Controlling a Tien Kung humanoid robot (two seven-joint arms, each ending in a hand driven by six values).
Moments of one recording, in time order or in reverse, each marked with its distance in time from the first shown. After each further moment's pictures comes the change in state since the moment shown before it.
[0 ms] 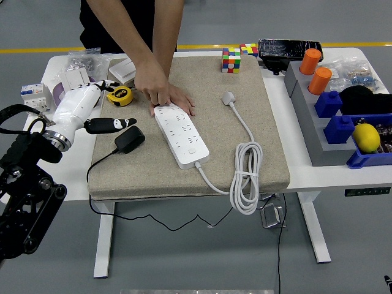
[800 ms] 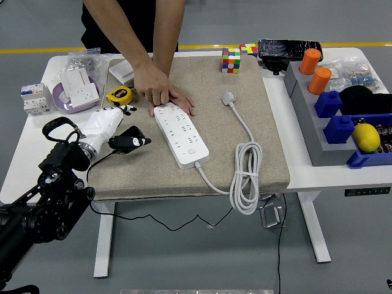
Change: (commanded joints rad) left arm -0.128 -0.075 0.113 0.401 0.000 0.171 -0.005; right arm -0.009 0.001 -0.020 -0.015 0.019 0.003 0.000
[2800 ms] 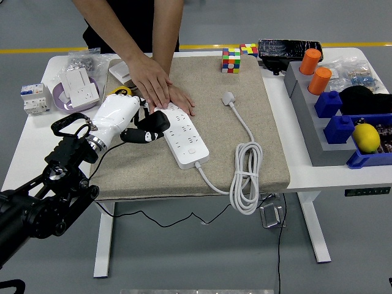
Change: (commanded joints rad) left arm -0.092 0.088 0.260 -0.100 -0.024 0.151 -0.064; right arm 0.002 -0.004 0.029 -0.002 -0.003 -0.006 0.000
